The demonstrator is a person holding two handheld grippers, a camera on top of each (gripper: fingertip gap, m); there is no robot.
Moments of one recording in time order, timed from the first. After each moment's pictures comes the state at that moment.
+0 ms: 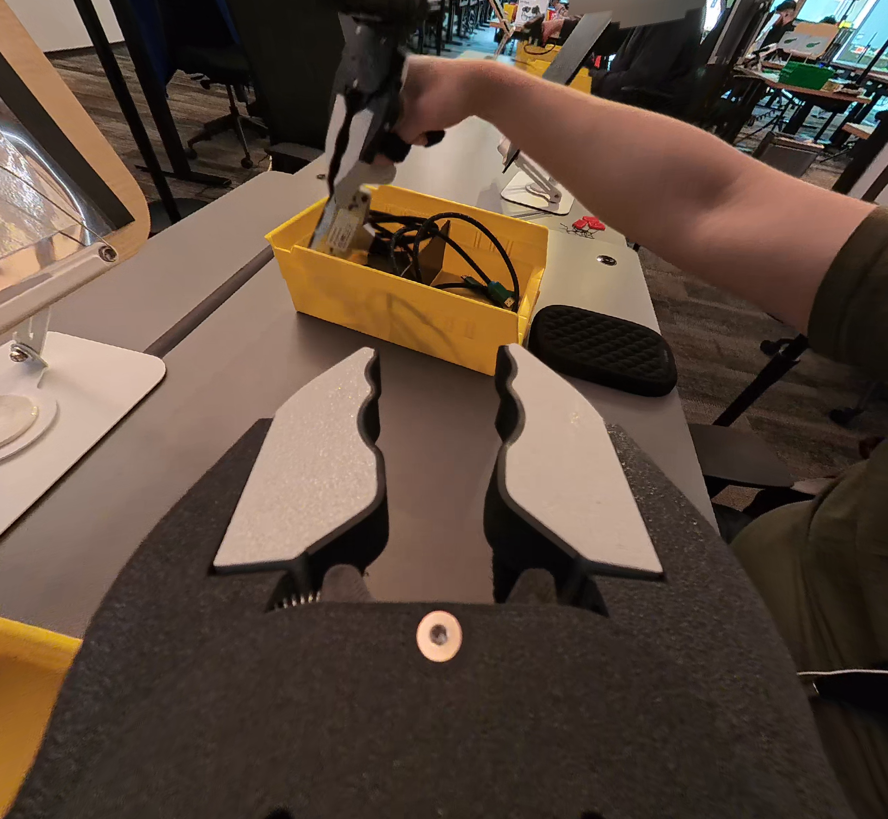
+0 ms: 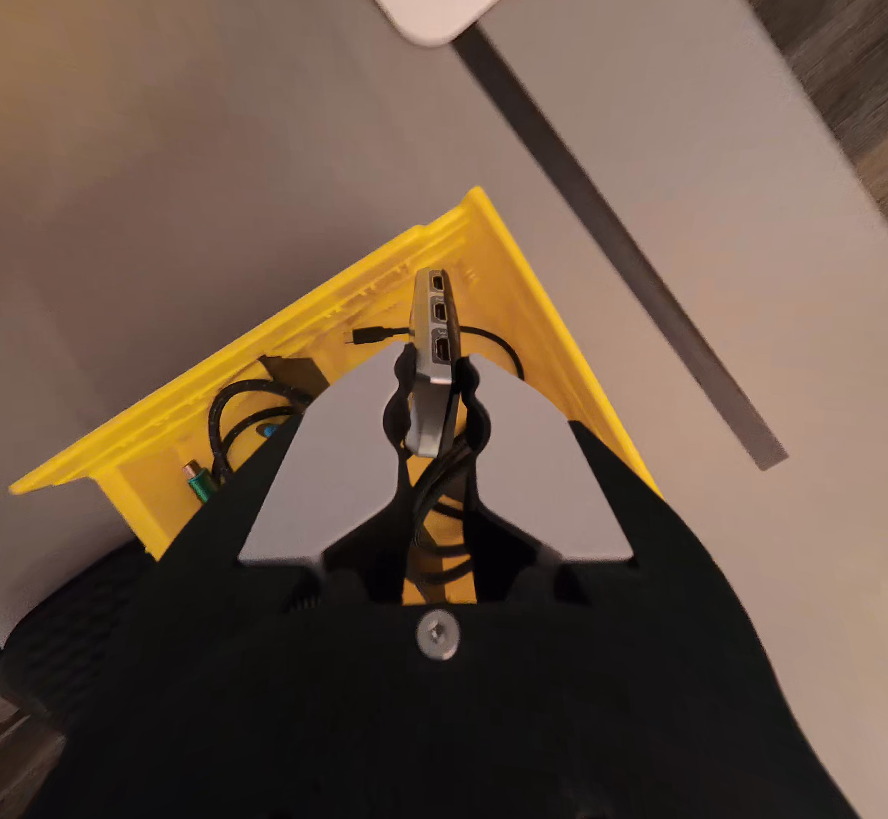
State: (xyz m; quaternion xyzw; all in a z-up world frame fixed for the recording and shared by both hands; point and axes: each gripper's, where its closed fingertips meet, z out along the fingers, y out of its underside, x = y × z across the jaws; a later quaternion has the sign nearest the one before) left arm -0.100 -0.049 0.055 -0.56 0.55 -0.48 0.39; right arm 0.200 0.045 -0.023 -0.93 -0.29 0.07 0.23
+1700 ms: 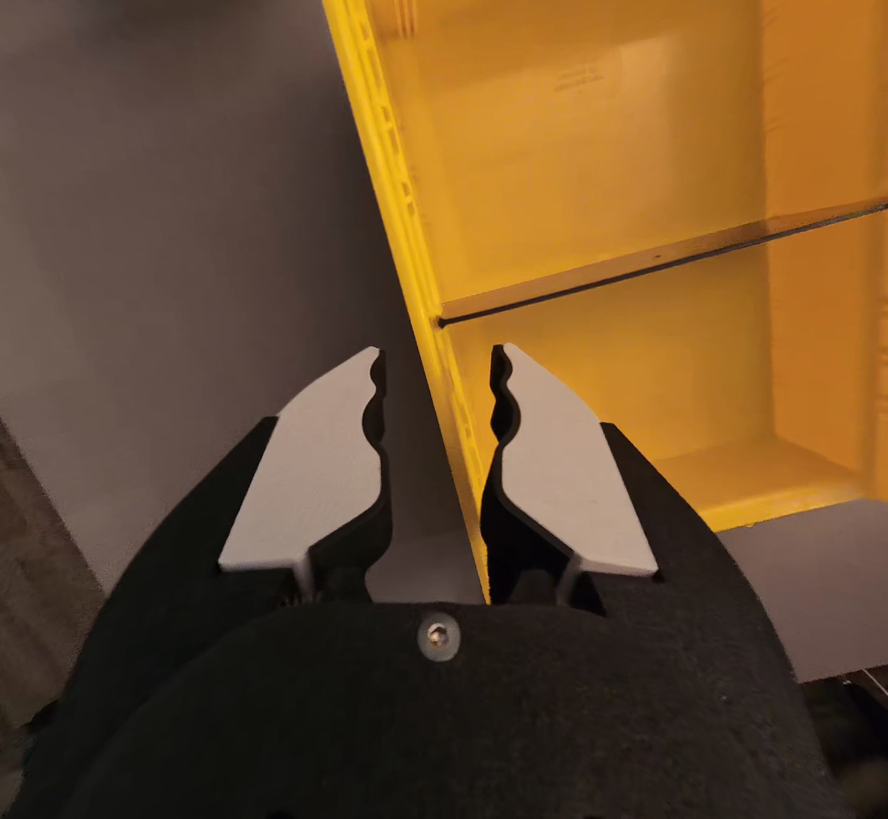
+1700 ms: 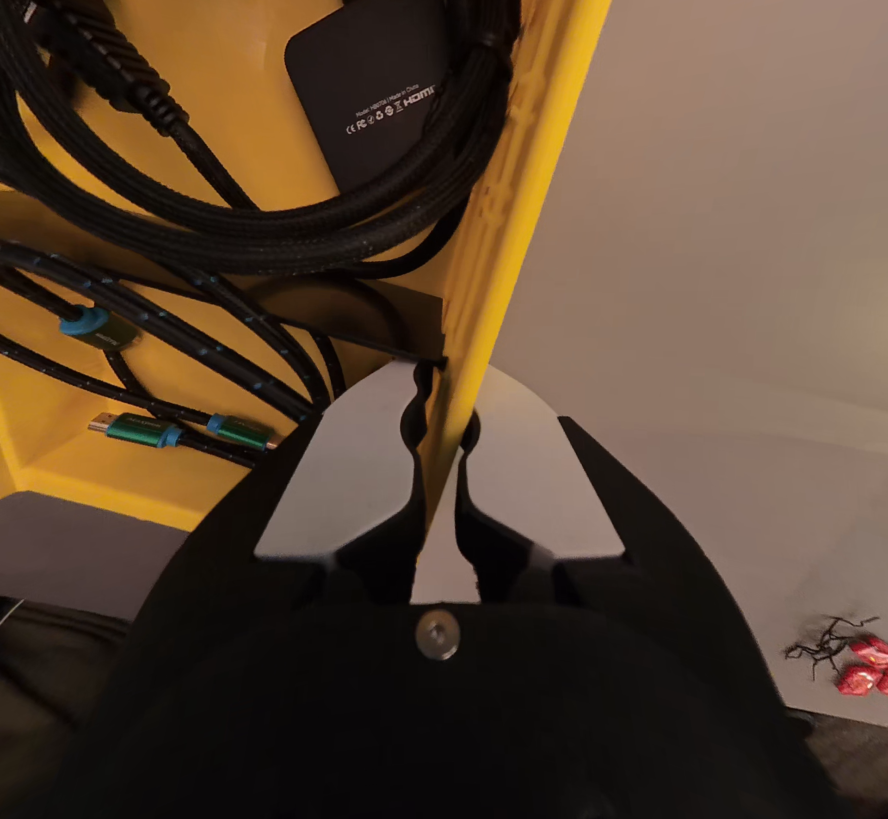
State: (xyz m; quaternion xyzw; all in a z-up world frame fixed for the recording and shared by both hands) left arm -0.385 0.117 -0.081 -0.95 0.26 -0.05 0.16; right arm 0.282 -0.096 -0.118 -0.99 0.07 0.04 0.07
